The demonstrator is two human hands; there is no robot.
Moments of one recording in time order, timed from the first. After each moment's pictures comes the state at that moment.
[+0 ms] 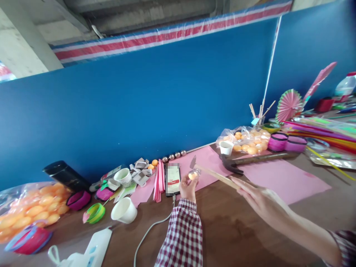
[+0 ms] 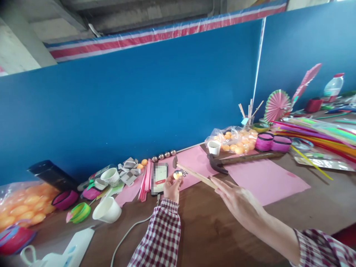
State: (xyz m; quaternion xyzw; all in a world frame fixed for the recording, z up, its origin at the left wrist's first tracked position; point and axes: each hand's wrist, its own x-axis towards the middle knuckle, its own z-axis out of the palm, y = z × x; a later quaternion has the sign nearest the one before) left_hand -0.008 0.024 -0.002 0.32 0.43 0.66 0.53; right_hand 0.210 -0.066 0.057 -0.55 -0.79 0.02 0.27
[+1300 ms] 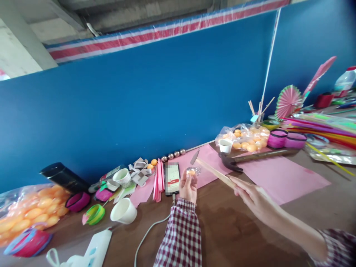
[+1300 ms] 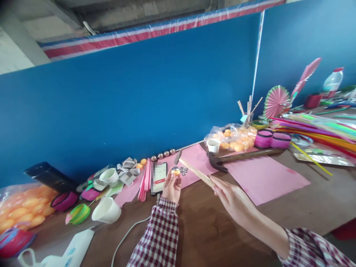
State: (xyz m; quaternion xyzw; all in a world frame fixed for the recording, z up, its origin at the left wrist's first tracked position) left_hand -0.012 0.020 0.005 0.20 0.30 0.69 0.63; right_hand 0.200 -0.063 0.043 -0.57 -0.74 0.12 0.33
